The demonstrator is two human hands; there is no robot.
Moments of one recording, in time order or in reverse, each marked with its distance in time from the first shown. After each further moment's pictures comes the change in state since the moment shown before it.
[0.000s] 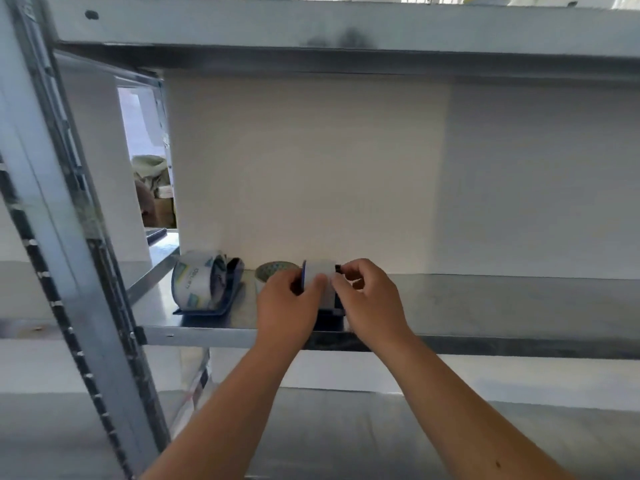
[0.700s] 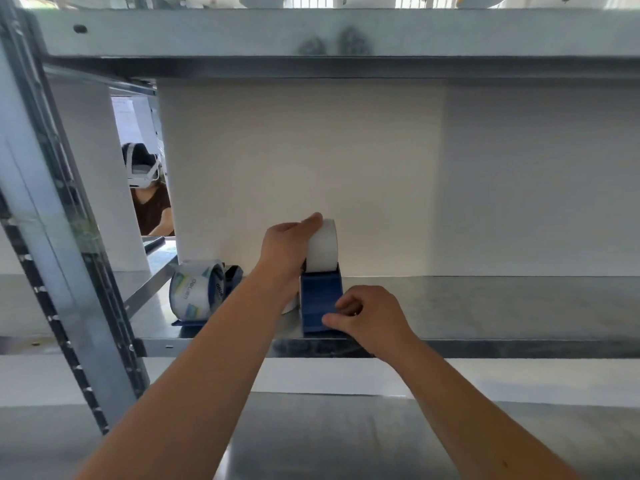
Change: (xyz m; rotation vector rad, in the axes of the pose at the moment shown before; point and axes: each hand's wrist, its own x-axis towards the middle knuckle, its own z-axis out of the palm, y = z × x) left_hand 0.080 0.050 -0.005 -0.573 -0.207 -0.291; right_hand 0.007 0.020 -0.001 -0.186 -0.201 0.082
